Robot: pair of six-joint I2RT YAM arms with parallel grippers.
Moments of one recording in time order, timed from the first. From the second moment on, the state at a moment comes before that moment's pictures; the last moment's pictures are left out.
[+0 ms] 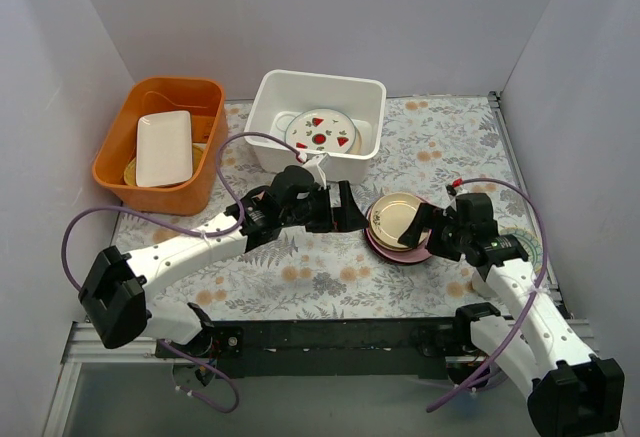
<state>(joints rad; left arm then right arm) -0.86 1.33 0.98 -0.14 0.22 -0.82 0.25 0.81 0.57 -0.59 -0.26 0.51</state>
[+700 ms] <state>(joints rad) -1.02 1.46 1.10 -0.30 0.00 -0.78 0.10 0.83 0.44 -0.44 -0.38 0.50</state>
